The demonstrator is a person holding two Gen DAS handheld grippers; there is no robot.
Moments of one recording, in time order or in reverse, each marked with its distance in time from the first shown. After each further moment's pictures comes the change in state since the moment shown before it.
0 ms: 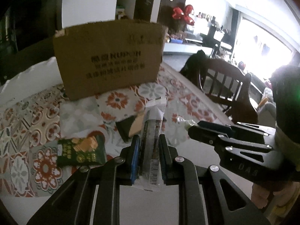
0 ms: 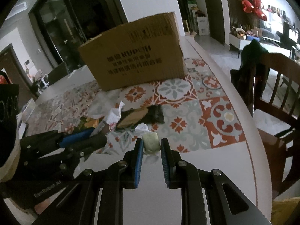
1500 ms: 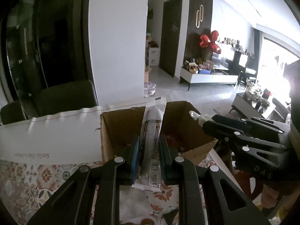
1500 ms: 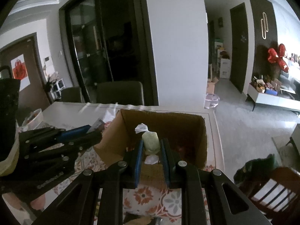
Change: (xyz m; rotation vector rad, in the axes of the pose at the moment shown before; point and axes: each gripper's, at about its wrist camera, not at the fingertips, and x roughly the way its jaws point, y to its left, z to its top) left arm -0.022 0.072 0.188 -0.068 -0.168 0.200; right arm -0.007 0.043 0.215 -0.251 -0.179 0.066
